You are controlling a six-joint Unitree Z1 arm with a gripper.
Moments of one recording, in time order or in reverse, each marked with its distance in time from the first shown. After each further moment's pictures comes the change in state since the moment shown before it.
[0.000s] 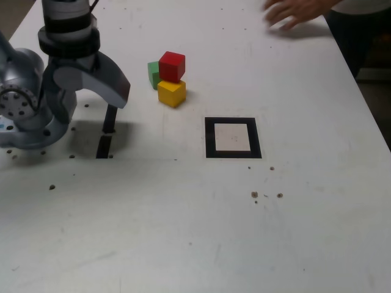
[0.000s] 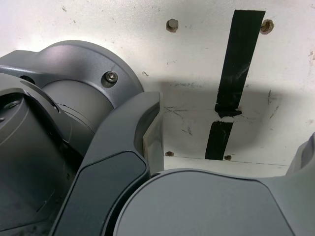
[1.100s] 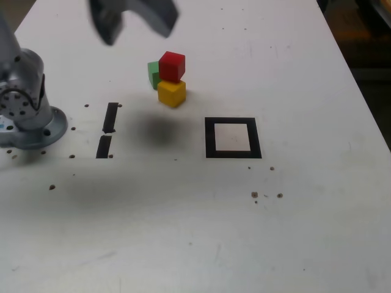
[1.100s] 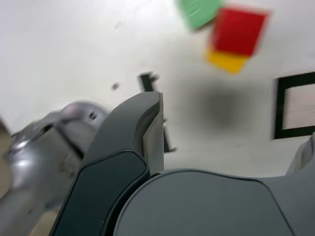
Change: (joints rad) arm 0.036 0.220 -0.715 0.436 0.193 0.272
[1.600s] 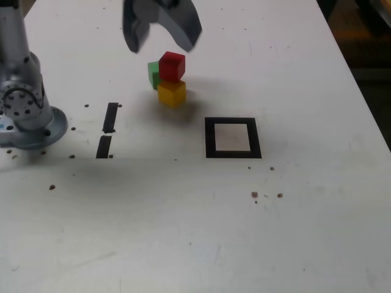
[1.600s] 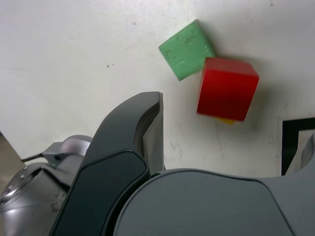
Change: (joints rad) arm 0.099 0.192 0.049 -0.140 0.035 0.141
